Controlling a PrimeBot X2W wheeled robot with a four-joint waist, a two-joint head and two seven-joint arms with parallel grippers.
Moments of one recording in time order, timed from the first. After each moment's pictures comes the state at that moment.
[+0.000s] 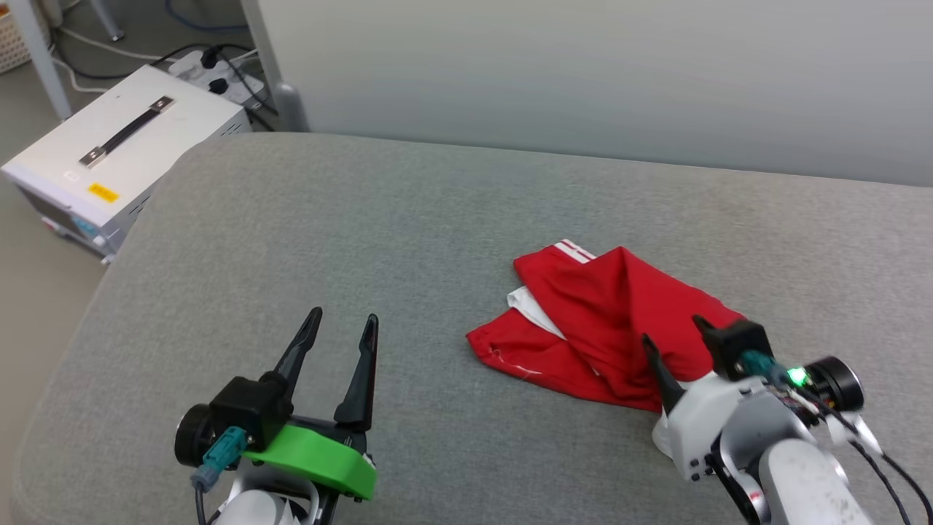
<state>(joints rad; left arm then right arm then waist) -0.06 0.18 -0.25 0.08 -0.32 -0.08 -0.26 -0.15 -0.09 0.15 0.19 -0.04 0.13 0.09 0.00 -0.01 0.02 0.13</state>
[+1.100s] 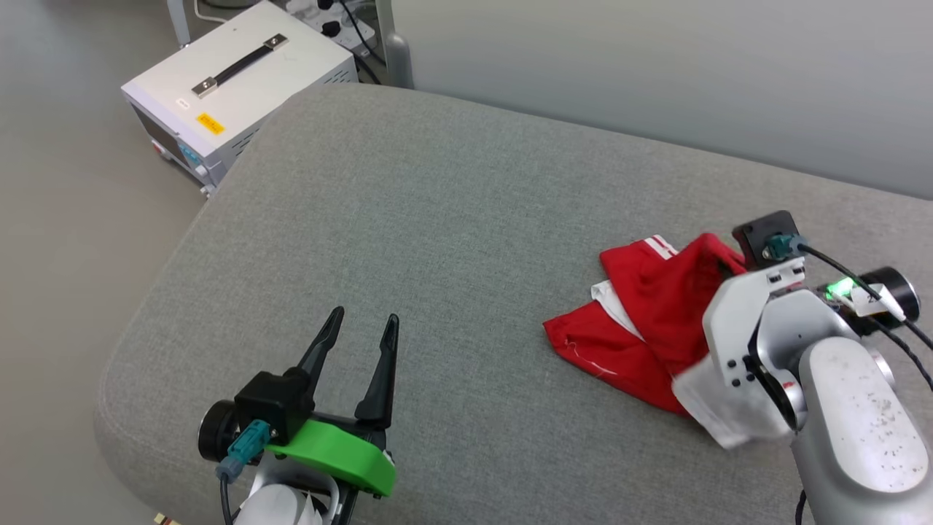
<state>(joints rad) -0.08 0.10 -0.22 0.14 -0.26 -0.13 -0.26 -0.39 -0.16 0.12 0.26 -0.05 0.13 0.43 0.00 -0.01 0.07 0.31</state>
